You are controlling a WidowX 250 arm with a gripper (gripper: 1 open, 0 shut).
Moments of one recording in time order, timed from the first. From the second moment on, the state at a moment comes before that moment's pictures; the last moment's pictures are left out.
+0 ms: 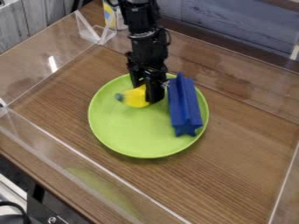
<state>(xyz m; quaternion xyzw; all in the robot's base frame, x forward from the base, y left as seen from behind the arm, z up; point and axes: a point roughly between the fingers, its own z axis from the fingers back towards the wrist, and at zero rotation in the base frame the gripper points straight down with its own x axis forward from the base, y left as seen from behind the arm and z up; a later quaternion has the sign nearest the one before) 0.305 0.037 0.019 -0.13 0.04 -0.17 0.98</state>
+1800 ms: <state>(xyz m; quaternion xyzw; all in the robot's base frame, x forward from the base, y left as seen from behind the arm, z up) 0.293 0.026 0.020 -0.16 0.07 -0.18 0.97</state>
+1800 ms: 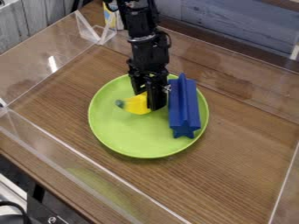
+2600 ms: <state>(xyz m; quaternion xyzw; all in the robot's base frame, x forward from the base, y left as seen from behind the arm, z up) 0.274 0.022 0.019 -0.17 0.08 -0.18 0.96</state>
